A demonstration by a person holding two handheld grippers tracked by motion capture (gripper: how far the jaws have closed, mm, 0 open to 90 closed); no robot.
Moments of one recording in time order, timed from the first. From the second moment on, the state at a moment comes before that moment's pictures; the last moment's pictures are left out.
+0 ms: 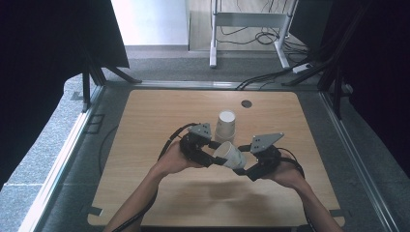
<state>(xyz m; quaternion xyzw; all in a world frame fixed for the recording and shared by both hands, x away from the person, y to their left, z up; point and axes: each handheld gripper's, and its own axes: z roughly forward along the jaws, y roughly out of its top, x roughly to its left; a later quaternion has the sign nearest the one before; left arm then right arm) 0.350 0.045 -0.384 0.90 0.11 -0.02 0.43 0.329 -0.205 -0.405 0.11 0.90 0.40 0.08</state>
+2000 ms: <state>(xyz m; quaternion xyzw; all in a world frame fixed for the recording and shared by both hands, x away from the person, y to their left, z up) 0.345 0.031 -0.384 0.90 0.13 0.04 0.43 0.324 -0.213 -0.441 0.18 0.88 0.43 0.10</state>
